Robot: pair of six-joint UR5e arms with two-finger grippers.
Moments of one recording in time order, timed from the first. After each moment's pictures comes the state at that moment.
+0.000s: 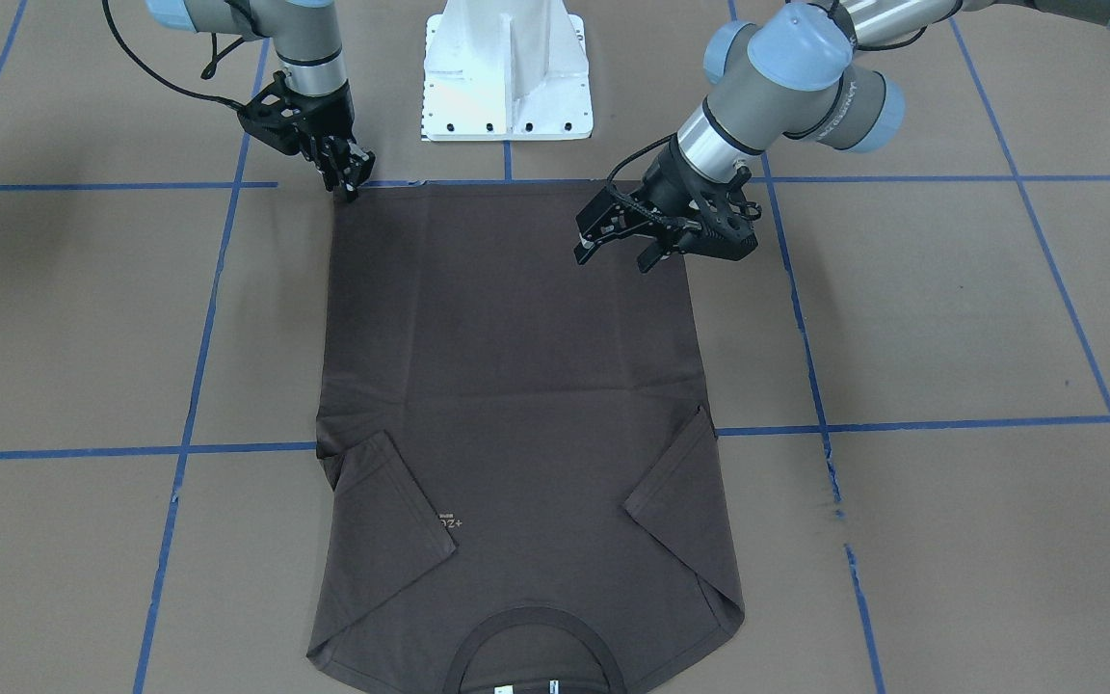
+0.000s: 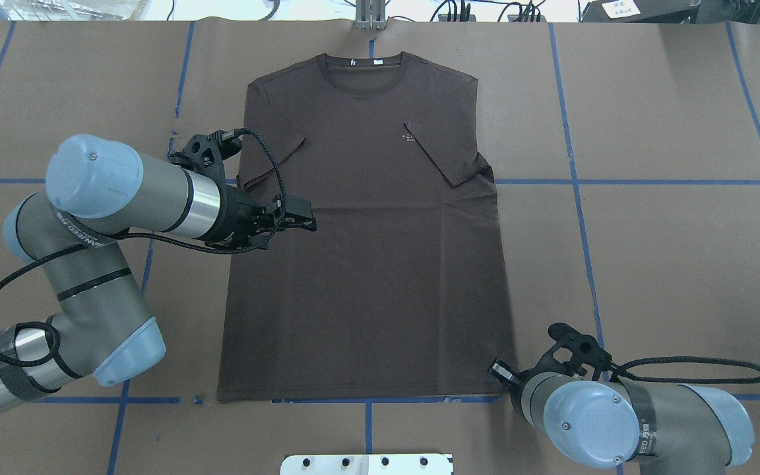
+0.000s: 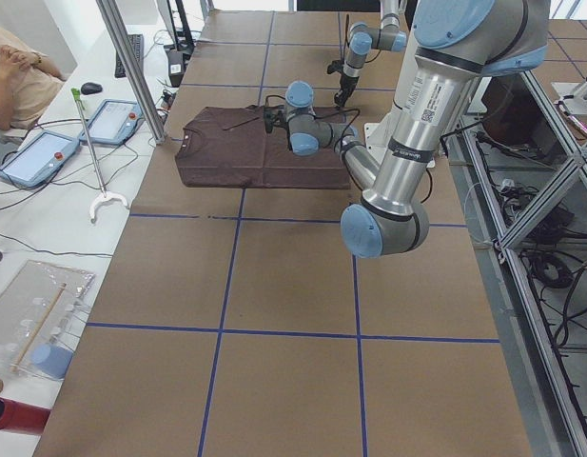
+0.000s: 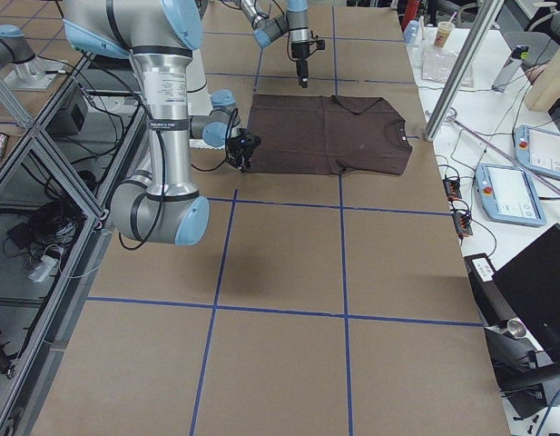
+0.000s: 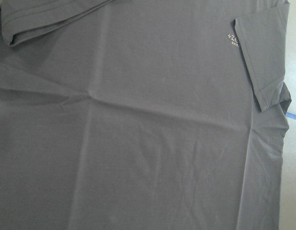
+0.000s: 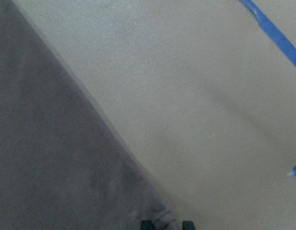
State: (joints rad) left arm -0.61 -2.01 -1.78 -2.19 -1.99 -1.53; right arm 0.12 -1.45 2.07 -1.47 1.47 2.14
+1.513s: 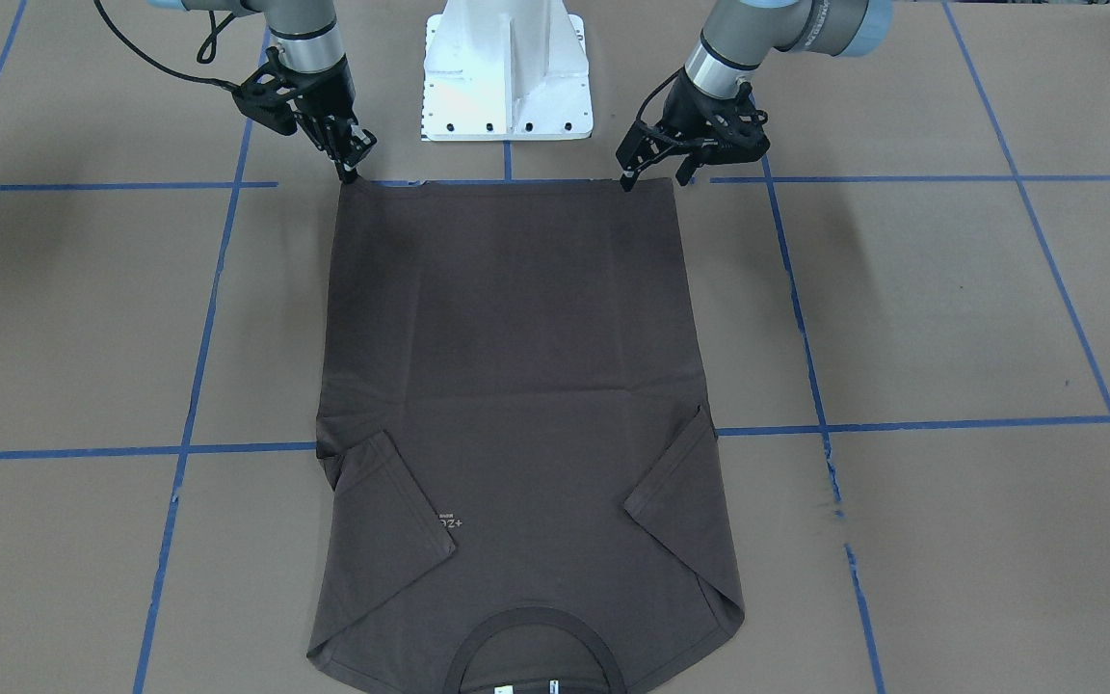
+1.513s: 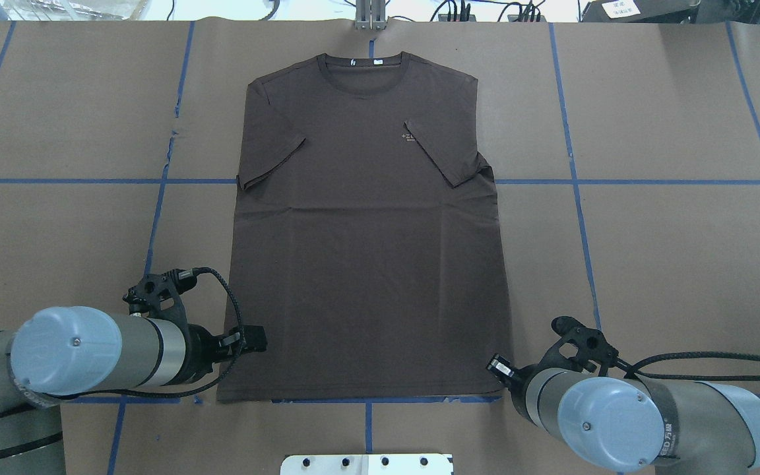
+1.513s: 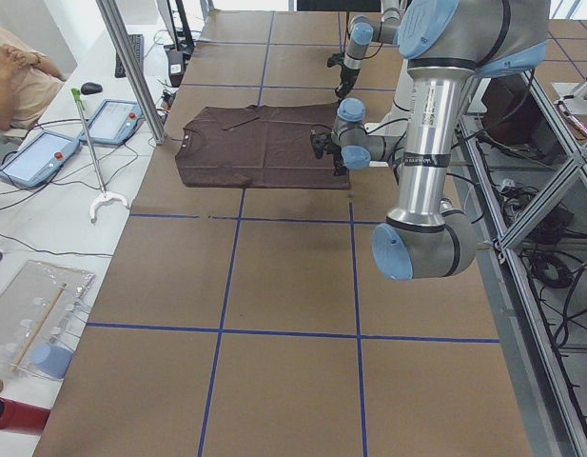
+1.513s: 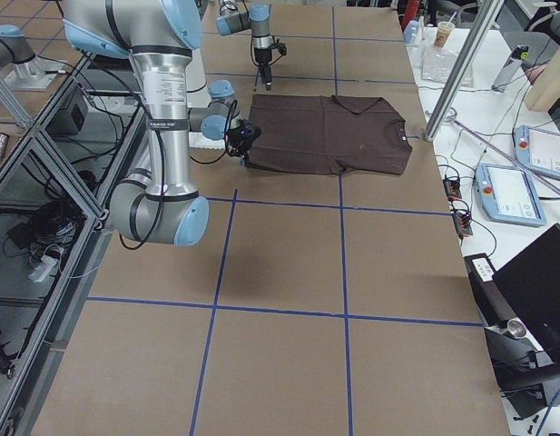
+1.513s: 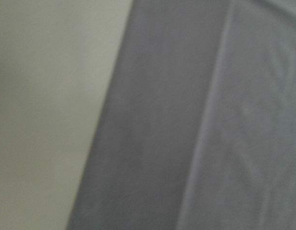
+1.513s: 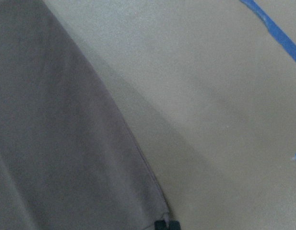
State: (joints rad) left arm -0.29 -1.72 -2.06 -1.97 -1.72 -1.76; right arm 0.13 -1.46 2.15 -1.47 1.48 2.14
